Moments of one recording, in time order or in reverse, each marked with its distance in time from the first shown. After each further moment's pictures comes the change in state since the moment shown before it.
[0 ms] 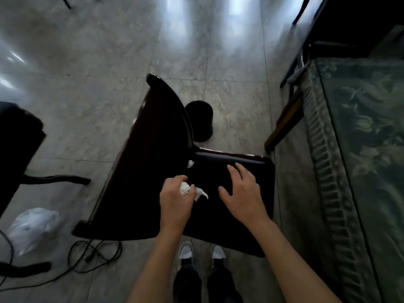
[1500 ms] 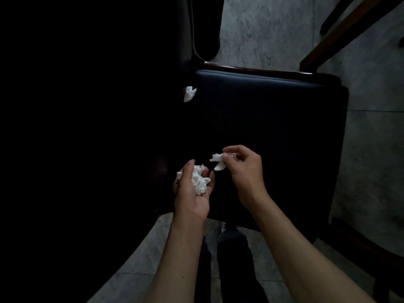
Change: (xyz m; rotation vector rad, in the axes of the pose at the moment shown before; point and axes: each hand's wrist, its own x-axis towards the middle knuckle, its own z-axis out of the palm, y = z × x) left_hand 0.010 -0.196 0.214 -1.344 0.023 -1.298; right_hand 0.059 0.081 0.281 0.922 -0.076 0.587
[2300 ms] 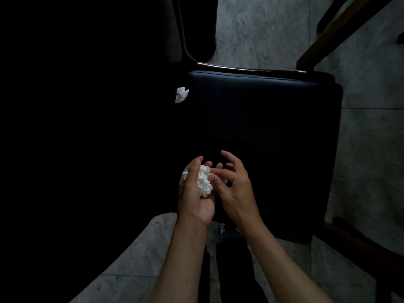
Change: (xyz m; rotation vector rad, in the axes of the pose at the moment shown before) left_hand -0.007 -0.020 0.004 0.041 -0.235 0.007; right_hand -0.041 0.019 -0.010 -0.185 -0.170 -0.193
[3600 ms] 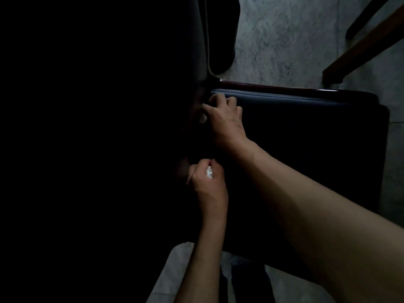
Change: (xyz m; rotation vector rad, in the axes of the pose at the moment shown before) left_hand 0.055 0.039 0.041 1.138 0.420 0.774; right_hand 0.218 -0.074 0.045 -0.895 -0.053 -0.394
